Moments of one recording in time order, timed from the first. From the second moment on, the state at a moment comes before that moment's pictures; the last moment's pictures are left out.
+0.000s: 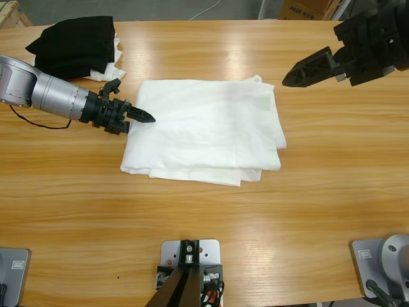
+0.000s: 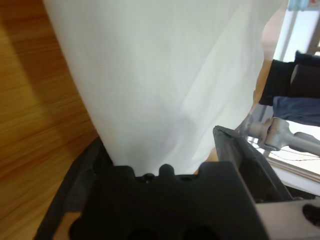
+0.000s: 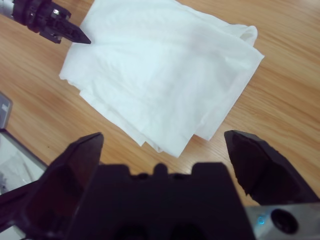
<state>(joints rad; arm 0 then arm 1) -0.30 2.05 -0.88 -0.01 -0.80 -0.50 0.60 1.46 -1.21 0.75 0.18 0.29</state>
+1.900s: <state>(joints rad) -0.39 1.82 -1.66 1.47 0.06 -0.15 0.60 1.35 -1.01 0.66 0.14 0.32</state>
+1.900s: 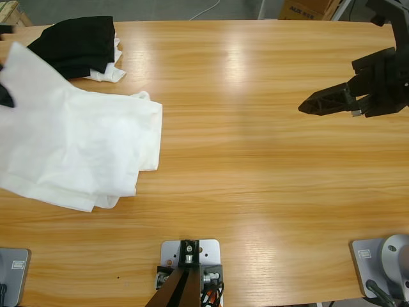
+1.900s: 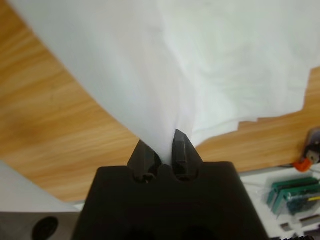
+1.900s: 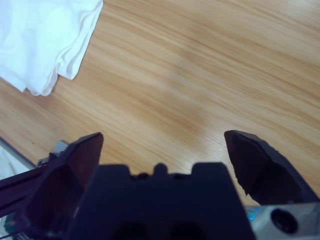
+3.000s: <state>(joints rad) -0.81 2.27 -1.99 1.51 -0.04 -0.21 0.60 1.32 -0.89 0.55 0.14 0.33</state>
